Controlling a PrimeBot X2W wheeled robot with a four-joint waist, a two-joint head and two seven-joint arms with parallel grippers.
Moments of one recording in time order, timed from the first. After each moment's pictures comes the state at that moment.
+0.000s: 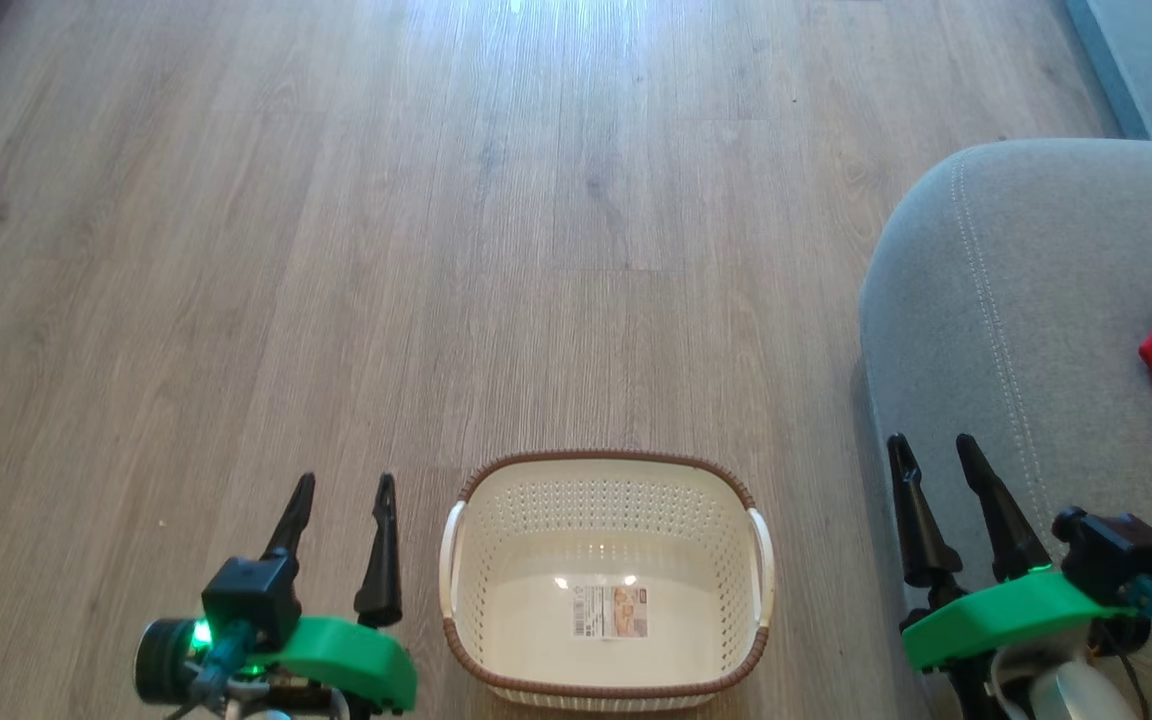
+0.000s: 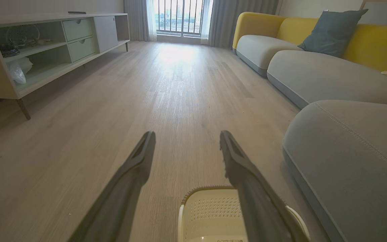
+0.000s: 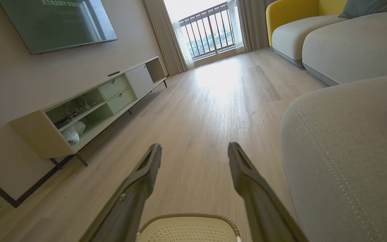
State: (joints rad) left arm 0.04 0.05 -0.20 0.14 -0.20 0.13 -0.26; right arm 0.01 -0.11 0.09 0.20 0.46 0.13 -0.26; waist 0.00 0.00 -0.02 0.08
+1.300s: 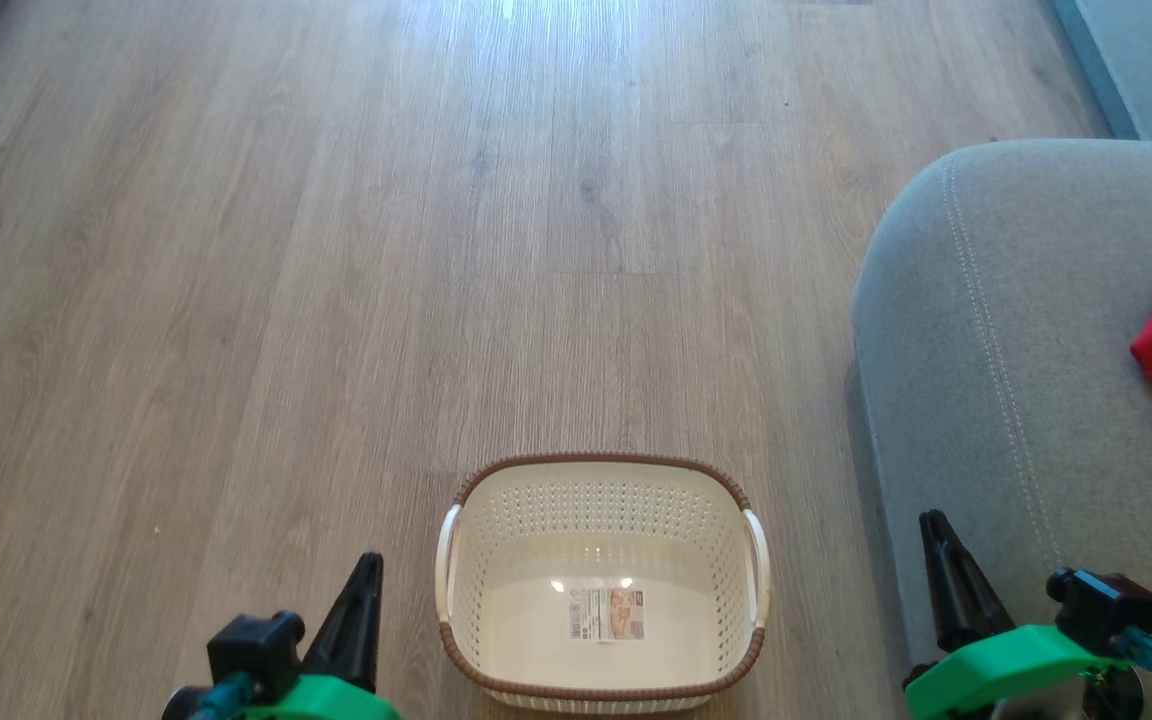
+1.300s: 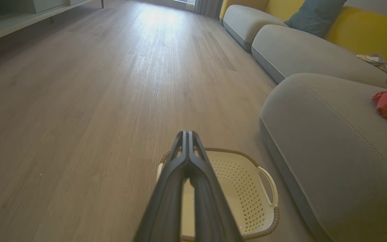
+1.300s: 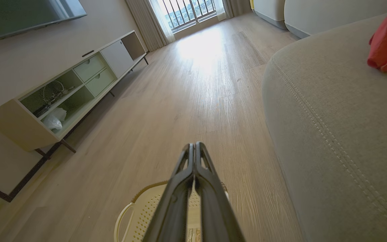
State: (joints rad) left arm 0.11 0.05 -0.19 0.23 -0.28 0.00 -0.25; right arm 0.07 -0.10 0.08 0.30 0.50 0.13 -0.25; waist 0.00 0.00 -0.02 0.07
